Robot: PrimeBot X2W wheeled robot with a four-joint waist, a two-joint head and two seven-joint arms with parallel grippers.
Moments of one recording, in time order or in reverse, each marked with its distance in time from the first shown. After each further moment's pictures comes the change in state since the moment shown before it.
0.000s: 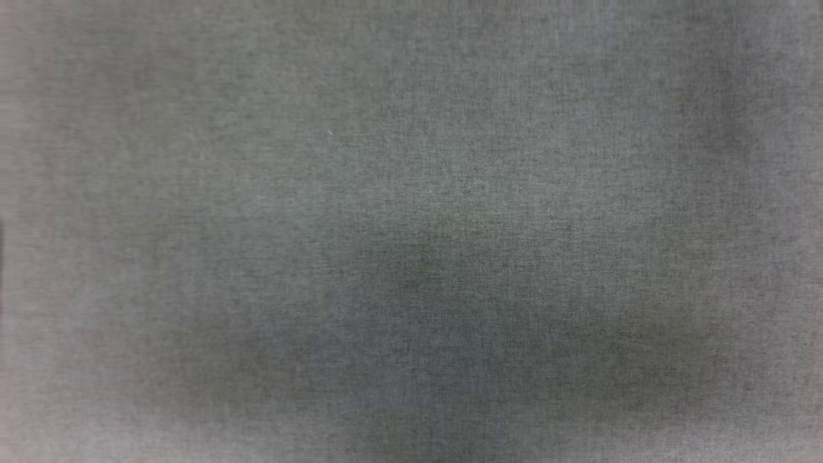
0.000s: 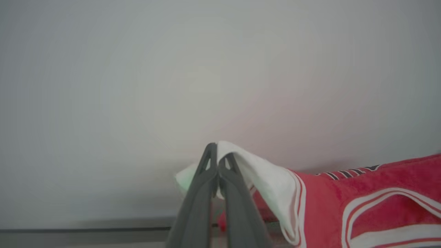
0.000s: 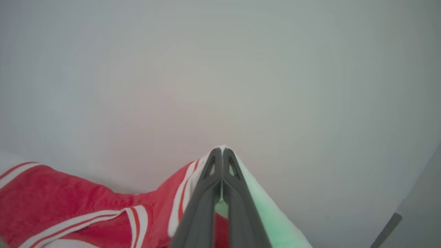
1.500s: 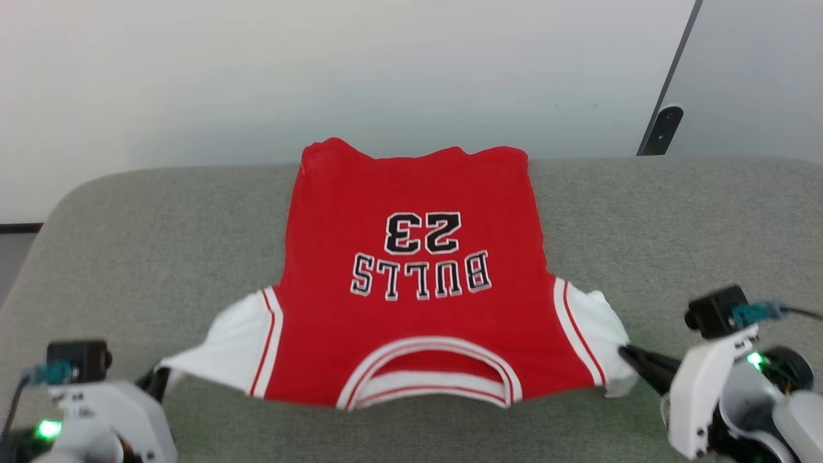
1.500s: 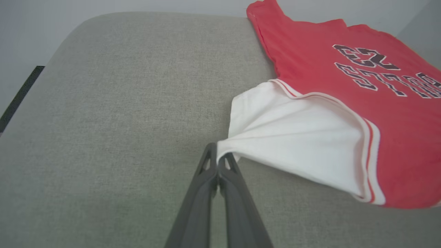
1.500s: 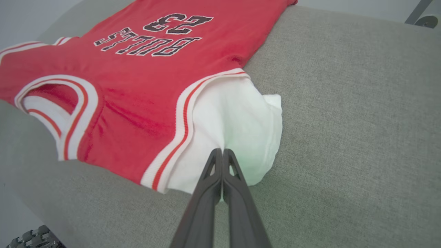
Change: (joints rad) left arm 1.608 0.446 -0.034 -0.906 -0.284 0.225 0.059; right arm 1.404 -0.473 0.523 -0.980 0.614 0.000 0.605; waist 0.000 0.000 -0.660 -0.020
